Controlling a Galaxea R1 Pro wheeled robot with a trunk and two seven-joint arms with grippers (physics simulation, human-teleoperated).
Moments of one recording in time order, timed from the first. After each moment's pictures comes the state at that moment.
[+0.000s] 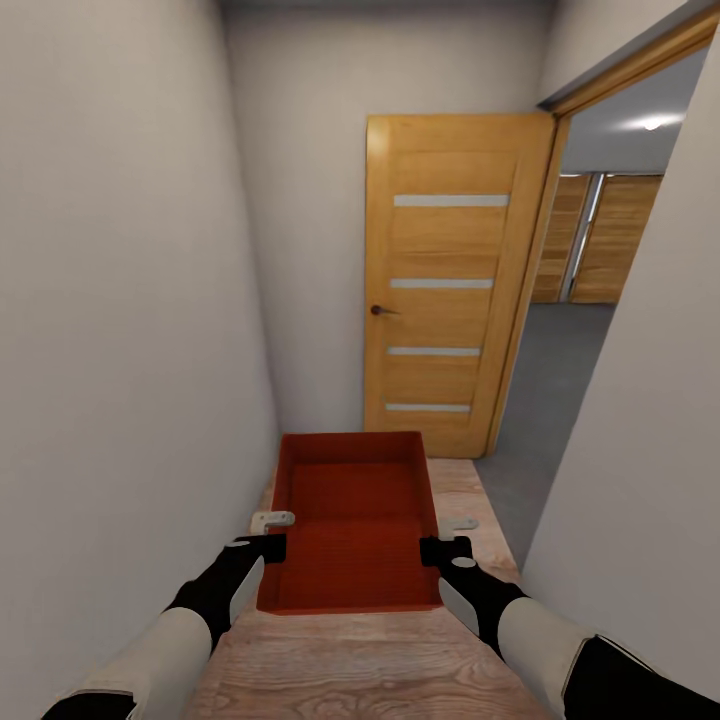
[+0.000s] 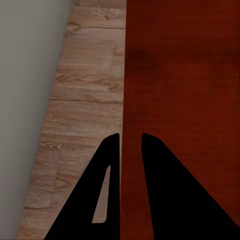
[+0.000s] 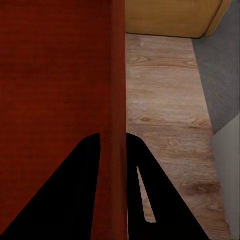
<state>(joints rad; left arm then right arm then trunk) -0.72 -0.08 -0.01 -0.43 0.04 0.27 0.13 -0.81 0.07 0.86 -0.17 -0.77 -0.08 -0.25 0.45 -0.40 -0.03</state>
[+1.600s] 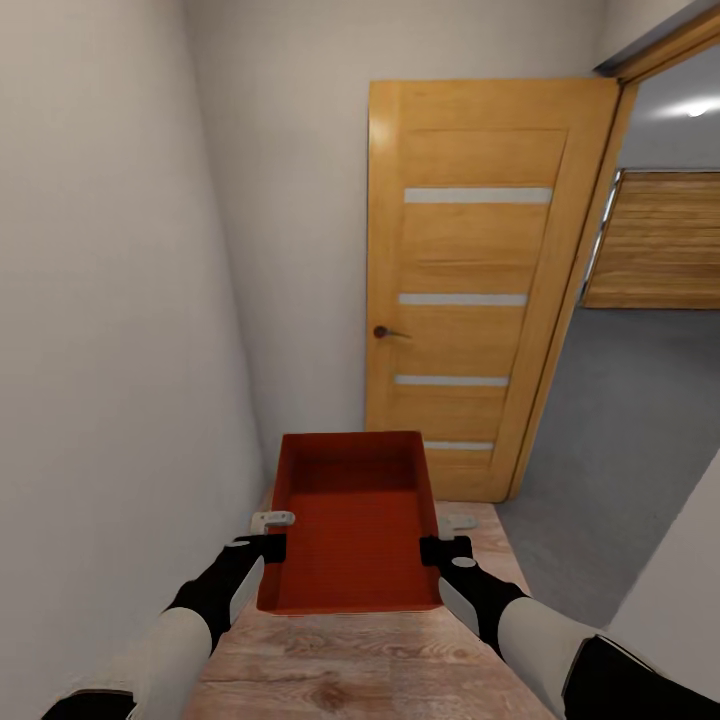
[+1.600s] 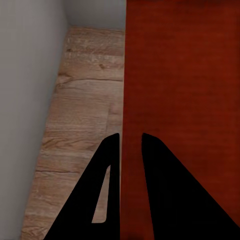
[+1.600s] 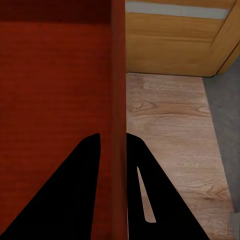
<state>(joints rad) -0.72 -0.08 -0.01 -0.43 0.04 0.27 0.13 -0.81 0.07 0.86 -0.17 -0.77 -0.08 -0.25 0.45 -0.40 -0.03</state>
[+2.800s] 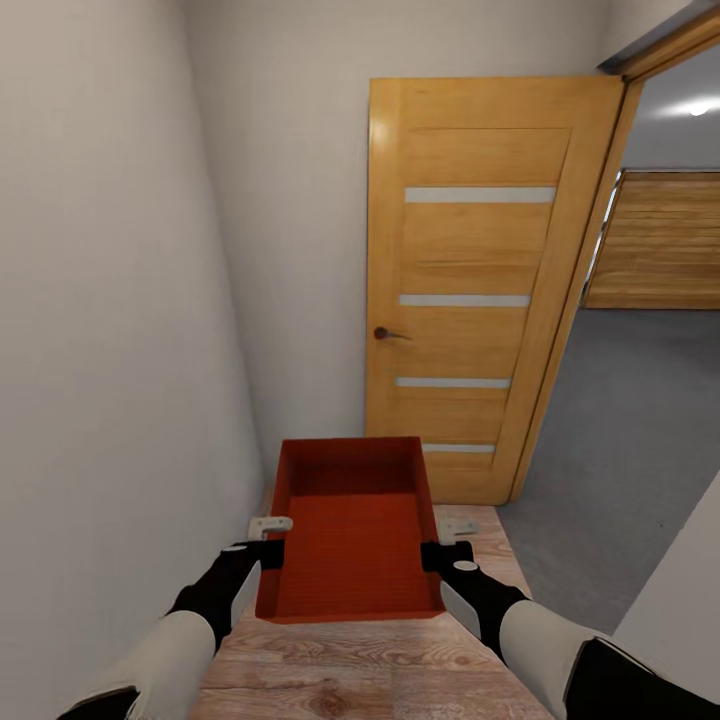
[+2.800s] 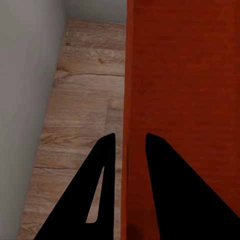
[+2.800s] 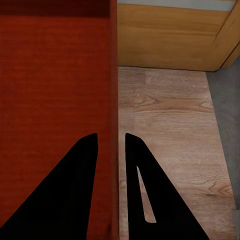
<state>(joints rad) -0.71 -0.12 0.24 -0.41 -0.21 0.27 0.06 -0.81 0.07 0.91 -0.16 -0.83 -0.07 -0.24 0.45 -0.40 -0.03</state>
